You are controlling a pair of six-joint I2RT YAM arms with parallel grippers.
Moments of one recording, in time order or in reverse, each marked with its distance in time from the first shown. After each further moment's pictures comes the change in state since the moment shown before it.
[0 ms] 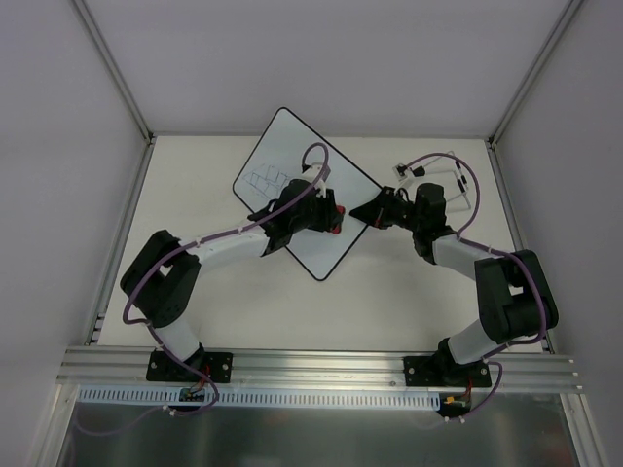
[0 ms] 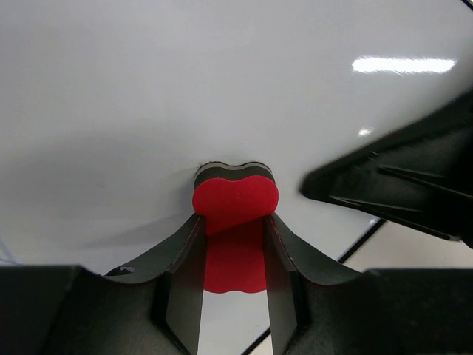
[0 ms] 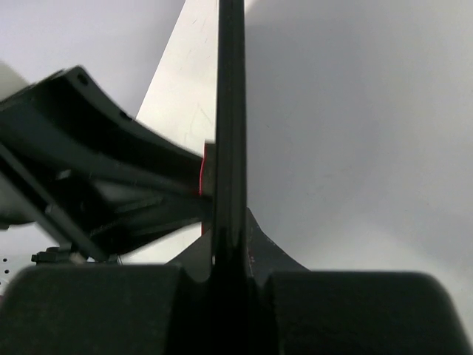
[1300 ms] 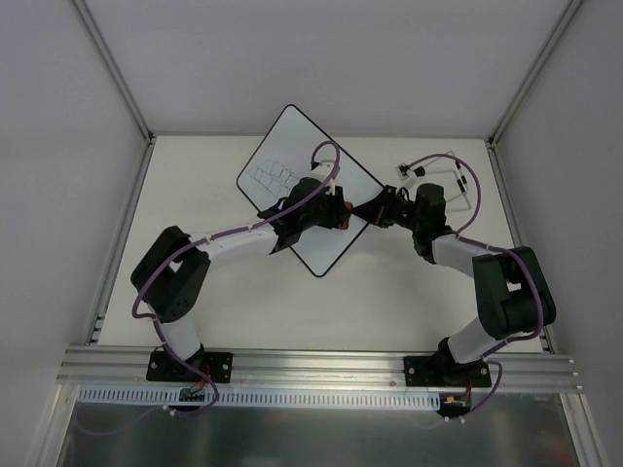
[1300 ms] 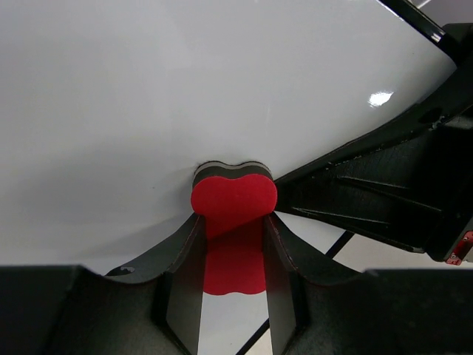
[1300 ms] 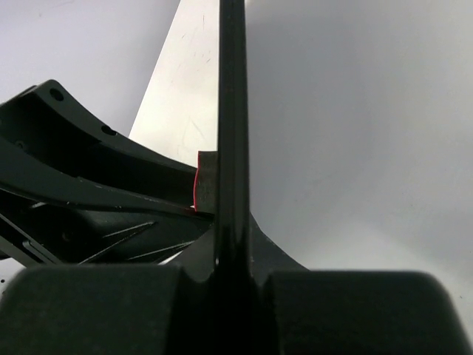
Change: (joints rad) left arm -0.024 0.066 0.080 -0.009 -0.009 0.011; right arm -0.004 0.025 0.000 0.027 0.040 0.031
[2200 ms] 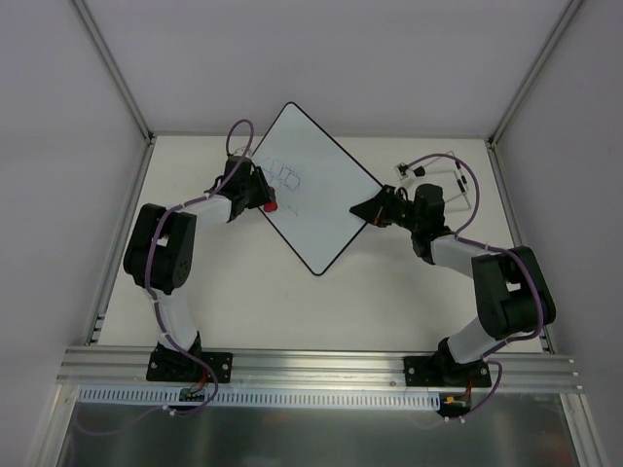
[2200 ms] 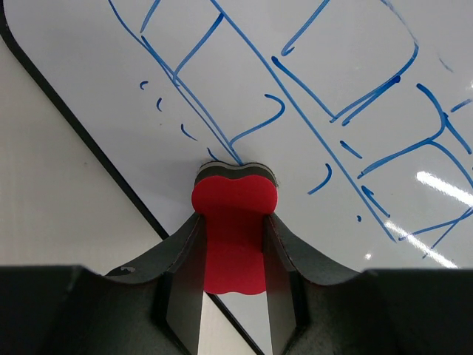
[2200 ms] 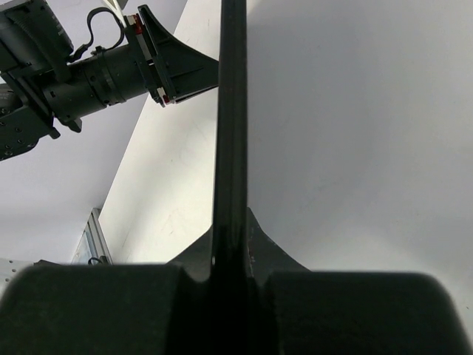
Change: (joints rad) left arm 0.496 0.116 -0.032 -0.057 0.074 -0.088; right arm 0.010 0.002 -0.006 0.032 0.009 -0.002
